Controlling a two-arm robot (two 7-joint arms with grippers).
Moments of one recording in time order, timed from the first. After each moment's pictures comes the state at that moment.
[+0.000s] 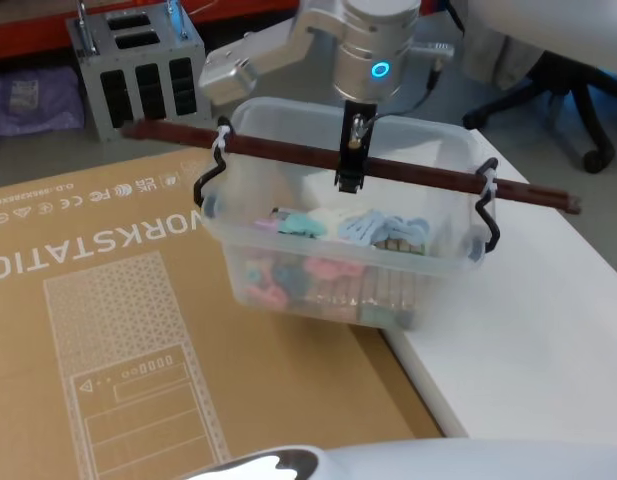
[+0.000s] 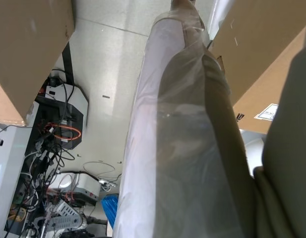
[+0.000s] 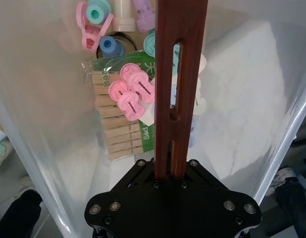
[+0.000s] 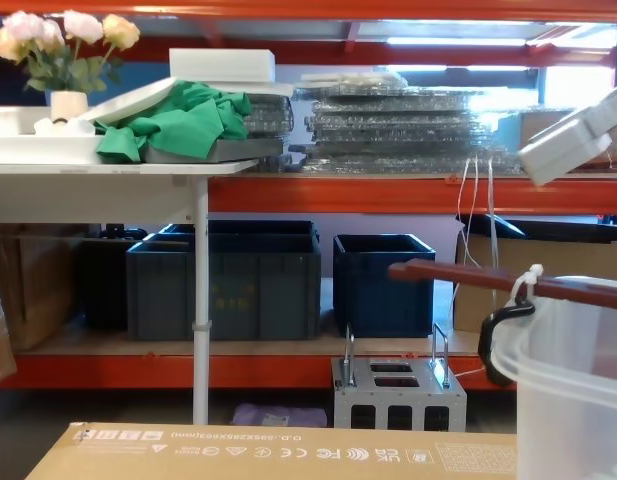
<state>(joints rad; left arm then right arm) -1.47 0.98 1.56 -0.90 0.05 0.15 -1.47 1.29 0.77 -1.27 -1.58 -0.34 -0.24 1.60</state>
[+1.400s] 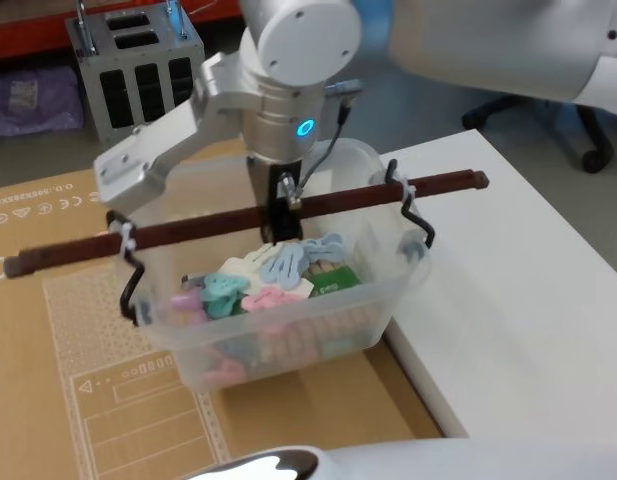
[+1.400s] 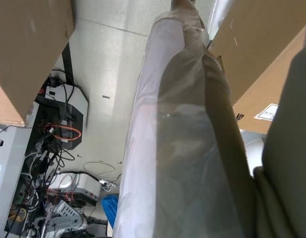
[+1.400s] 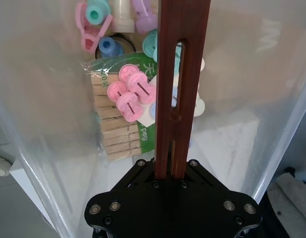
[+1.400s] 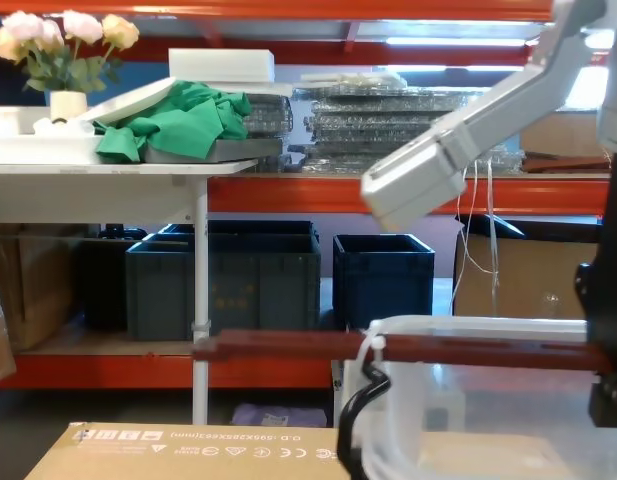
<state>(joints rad) -1.47 0.98 1.56 -0.90 0.05 0.15 -1.47 1.35 0.64 -1.40 -1.65 -0.35 -0.48 1.53</state>
